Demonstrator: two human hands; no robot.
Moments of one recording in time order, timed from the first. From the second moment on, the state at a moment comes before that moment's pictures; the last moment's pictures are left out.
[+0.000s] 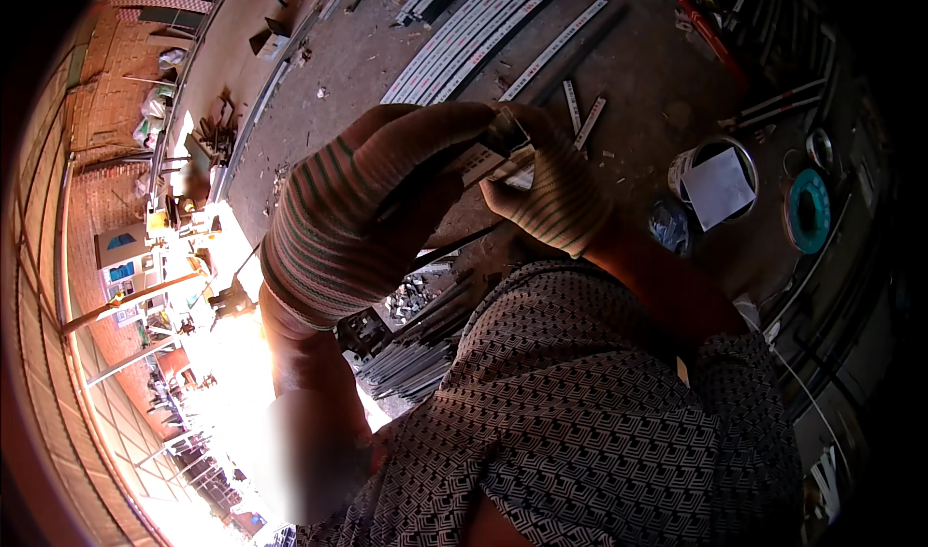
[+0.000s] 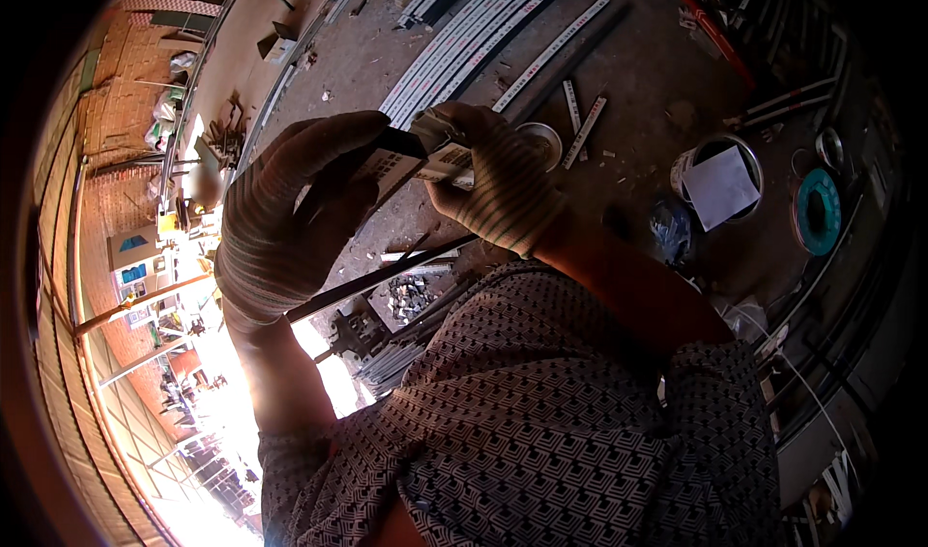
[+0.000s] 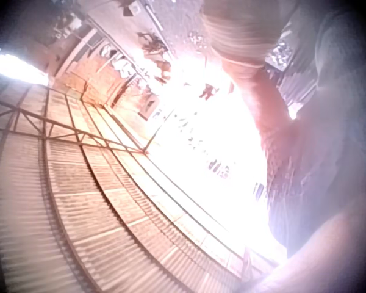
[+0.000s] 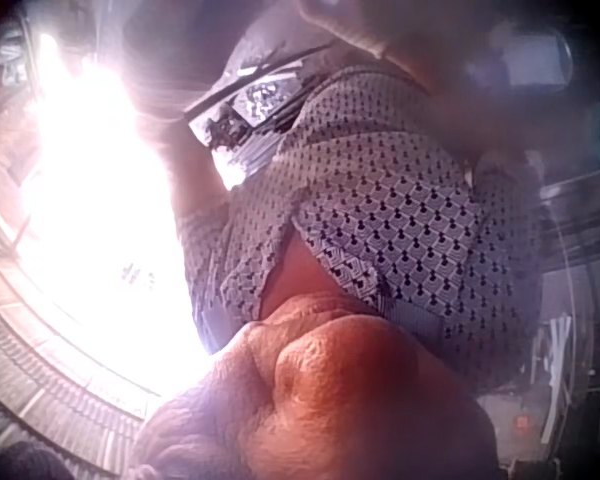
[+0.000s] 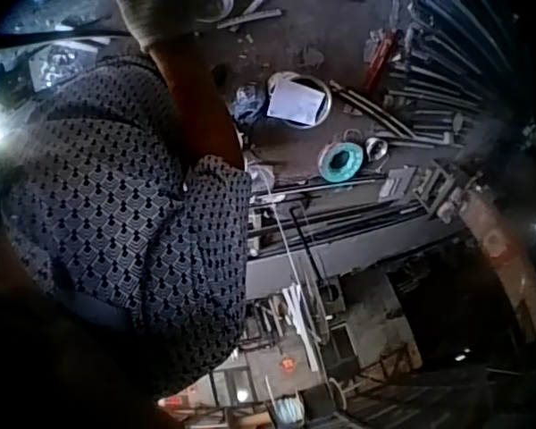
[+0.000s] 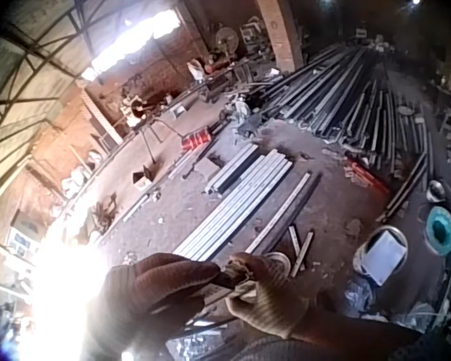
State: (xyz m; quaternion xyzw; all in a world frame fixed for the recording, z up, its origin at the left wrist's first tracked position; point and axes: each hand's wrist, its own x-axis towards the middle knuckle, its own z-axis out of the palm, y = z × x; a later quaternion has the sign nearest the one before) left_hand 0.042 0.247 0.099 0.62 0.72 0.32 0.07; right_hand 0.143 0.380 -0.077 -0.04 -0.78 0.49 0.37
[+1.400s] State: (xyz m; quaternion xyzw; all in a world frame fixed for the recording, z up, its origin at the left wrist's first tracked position) left_hand 0.043 0.244 0.106 0.58 0.75 0.30 0.12; right_hand 0.153 0.376 -0.061 -0.09 -0.79 0.54 0.29
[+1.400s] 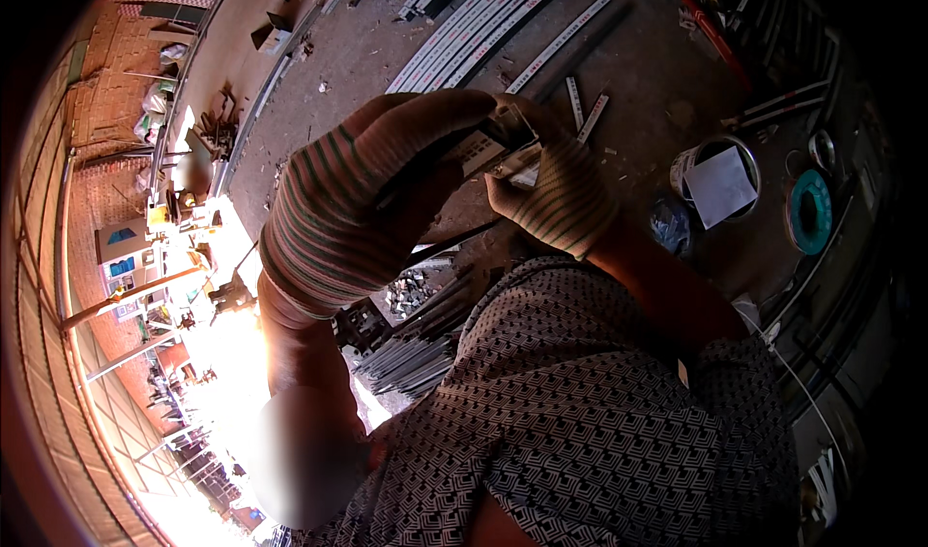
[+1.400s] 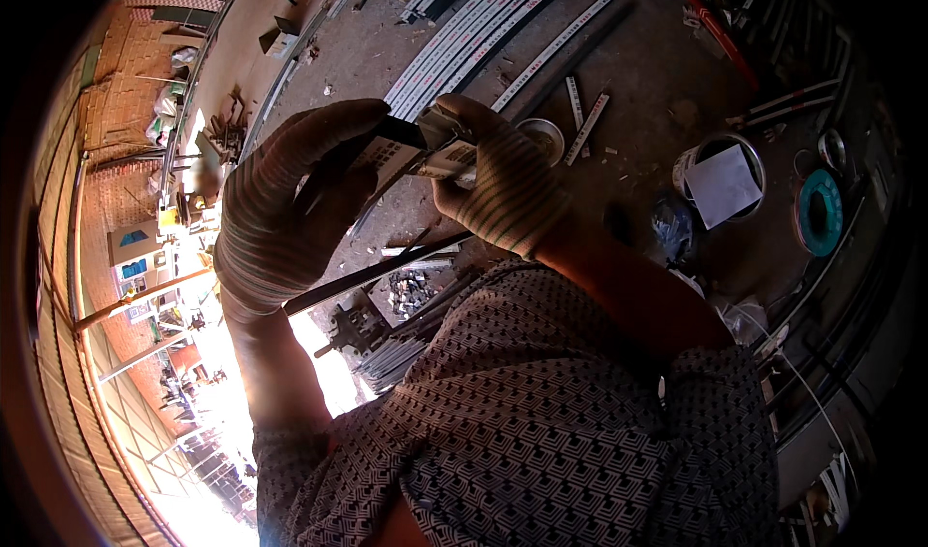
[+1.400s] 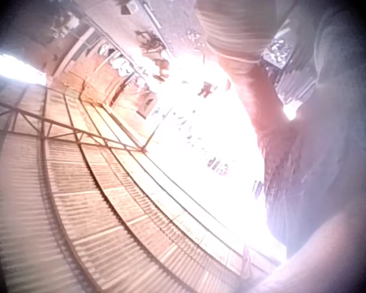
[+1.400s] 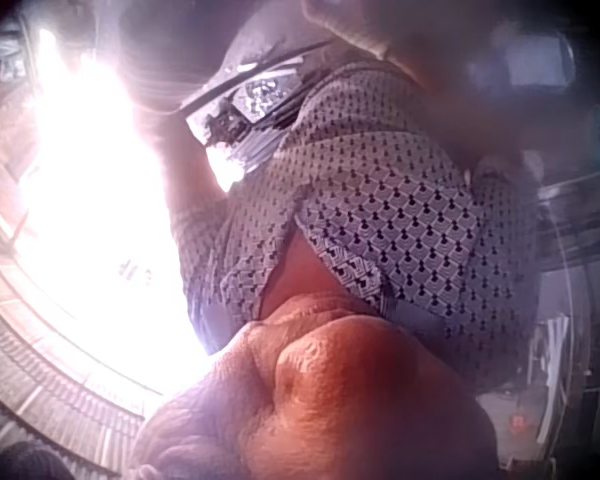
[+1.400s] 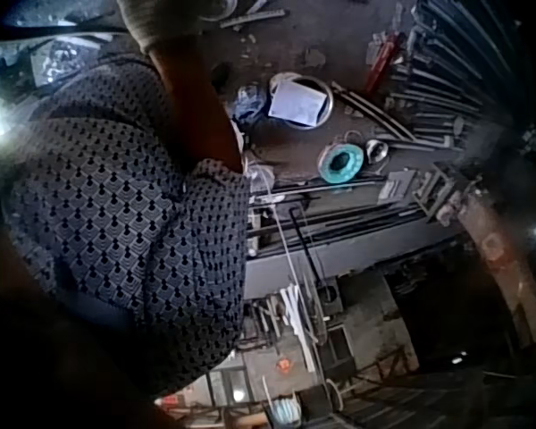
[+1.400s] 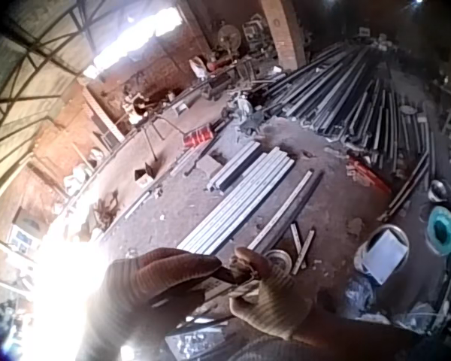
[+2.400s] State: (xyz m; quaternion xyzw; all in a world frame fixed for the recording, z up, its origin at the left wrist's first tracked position) left_hand 0.045 0.247 0.074 0.62 0.74 0.24 0.08; right_hand 0.157 0.378 -0.052 -0.01 -0.81 0.49 0.32
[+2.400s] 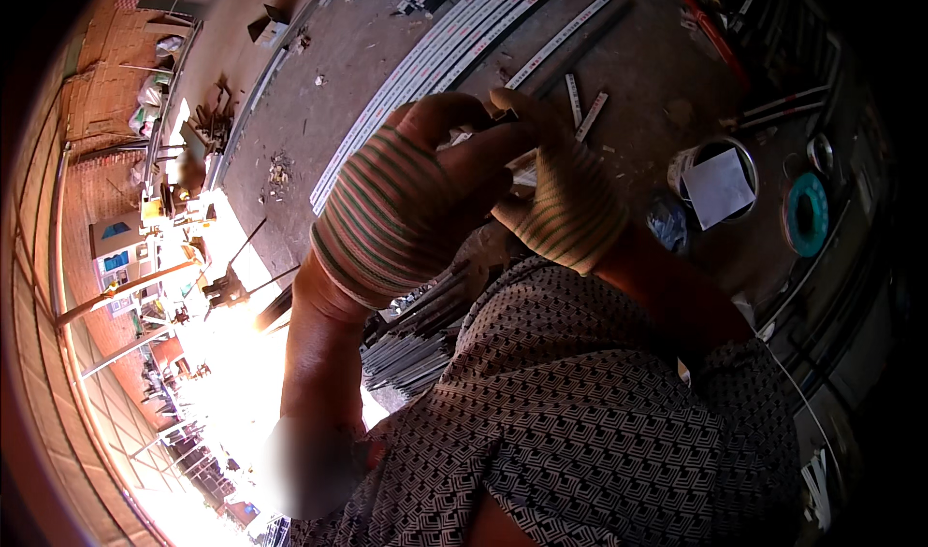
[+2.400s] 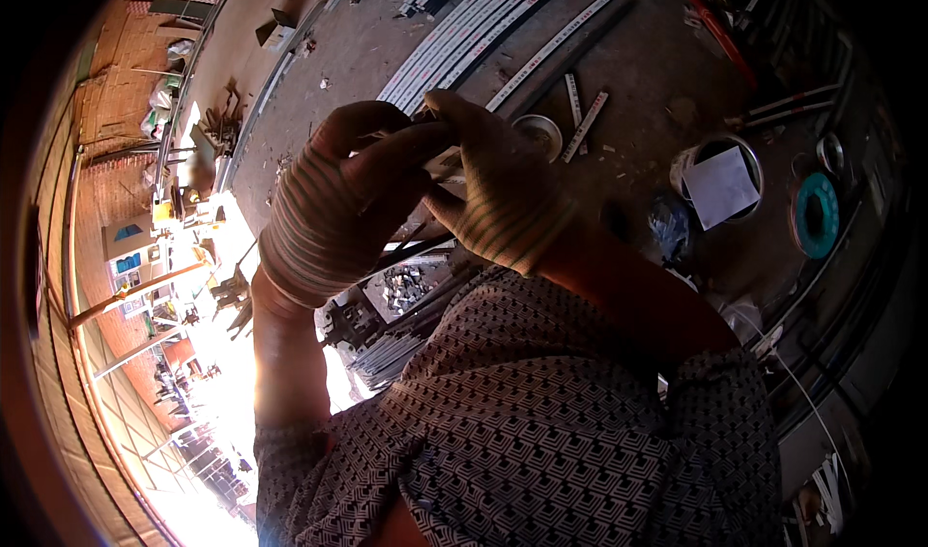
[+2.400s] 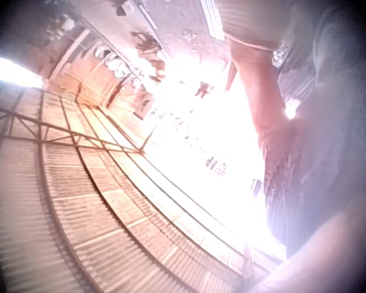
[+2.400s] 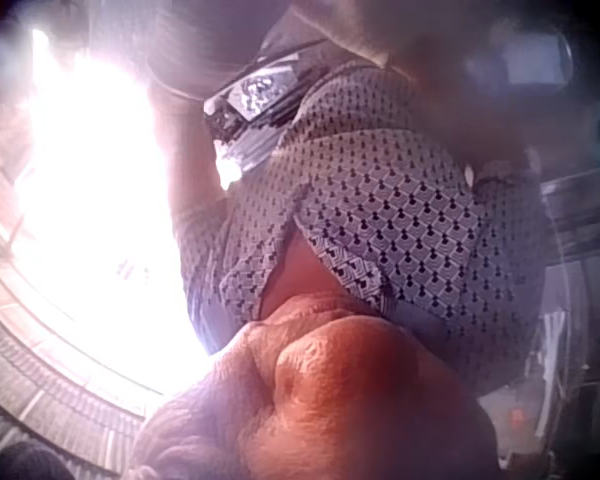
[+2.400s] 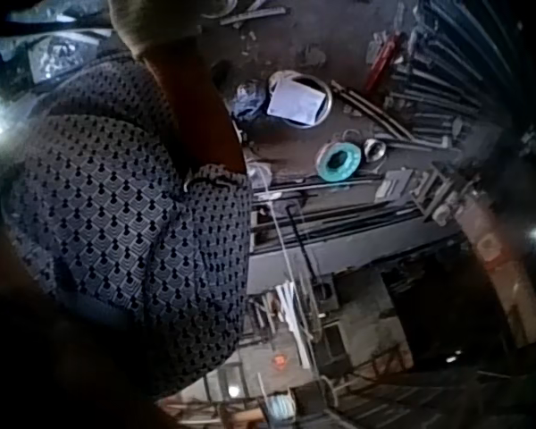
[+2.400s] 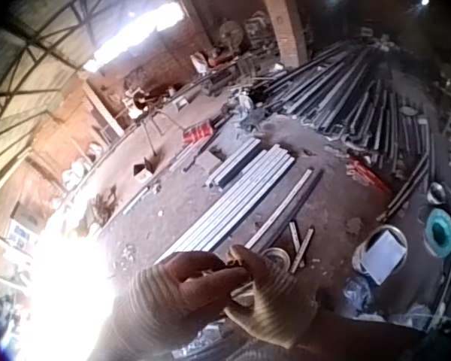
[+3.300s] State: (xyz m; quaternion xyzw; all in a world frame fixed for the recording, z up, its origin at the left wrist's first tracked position) left_hand 0.032 -0.064 -0.008 -0.14 0.70 0.54 -0.45; right_hand 0.154 0.371 -0.029 -0.07 -0.71 0.62 0.31
